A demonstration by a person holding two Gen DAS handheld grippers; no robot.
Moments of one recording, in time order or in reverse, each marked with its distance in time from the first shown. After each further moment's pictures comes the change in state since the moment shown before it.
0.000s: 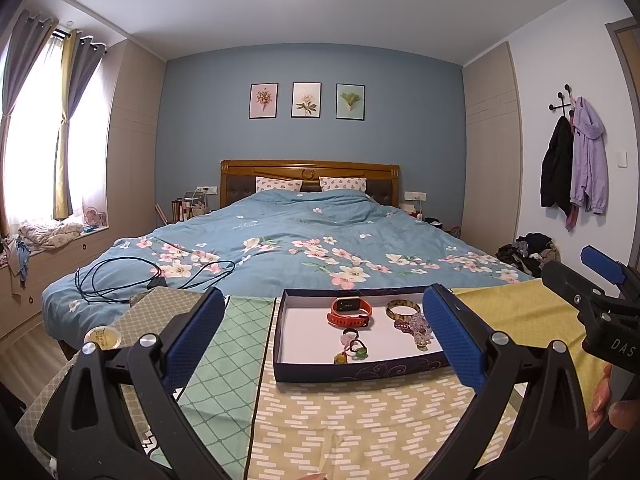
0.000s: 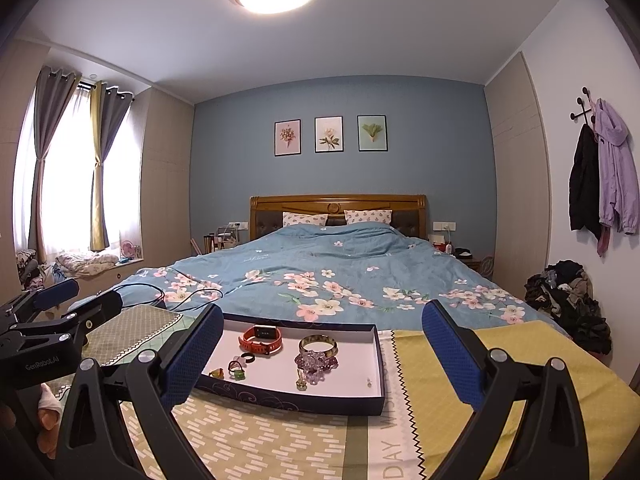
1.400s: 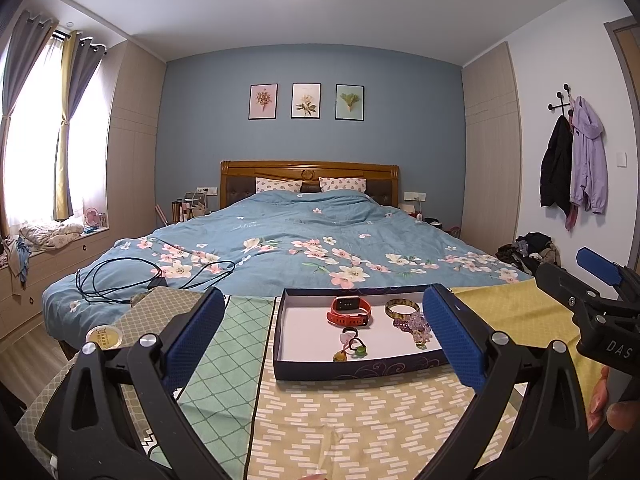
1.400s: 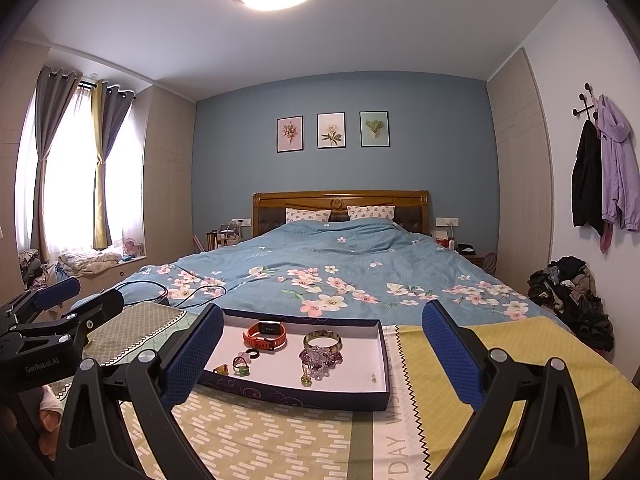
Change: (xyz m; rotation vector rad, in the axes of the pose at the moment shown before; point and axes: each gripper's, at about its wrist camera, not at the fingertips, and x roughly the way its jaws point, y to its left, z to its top) left arm -0.003 -0.001 -0.003 0.001 -0.003 0.000; right arm 0.001 0.004 -0.002 0.000 0.012 0.009
